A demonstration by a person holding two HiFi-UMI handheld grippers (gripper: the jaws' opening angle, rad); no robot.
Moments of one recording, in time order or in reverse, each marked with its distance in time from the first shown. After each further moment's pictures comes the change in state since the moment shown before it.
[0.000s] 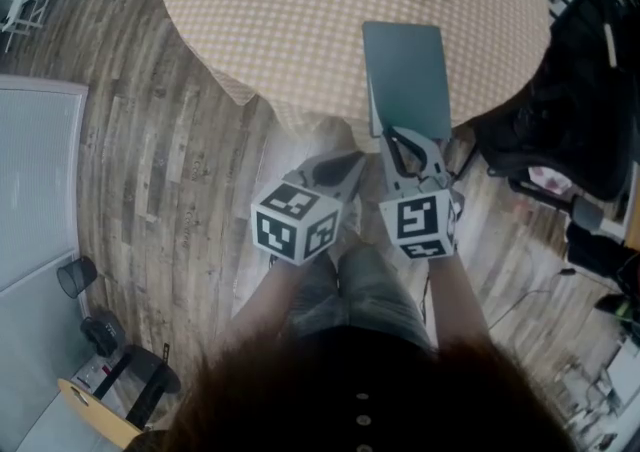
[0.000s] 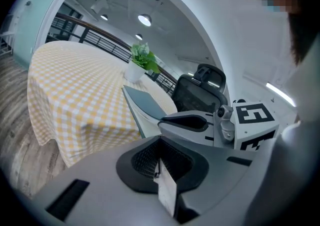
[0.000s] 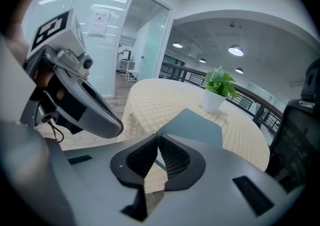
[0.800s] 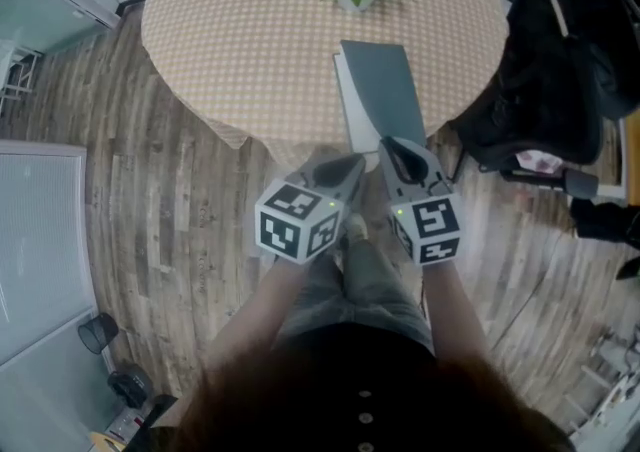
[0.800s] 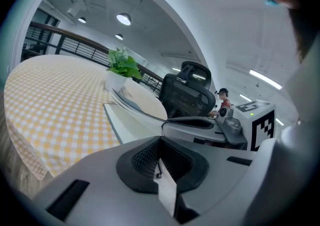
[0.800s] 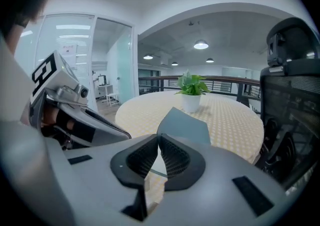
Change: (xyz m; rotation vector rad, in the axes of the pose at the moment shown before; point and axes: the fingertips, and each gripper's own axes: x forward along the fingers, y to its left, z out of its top) left arm 0.004 -0.021 0.042 0.183 0.028 -0.105; right arm -0.032 -0.034 0.024 0.382 -0.126 -0.097
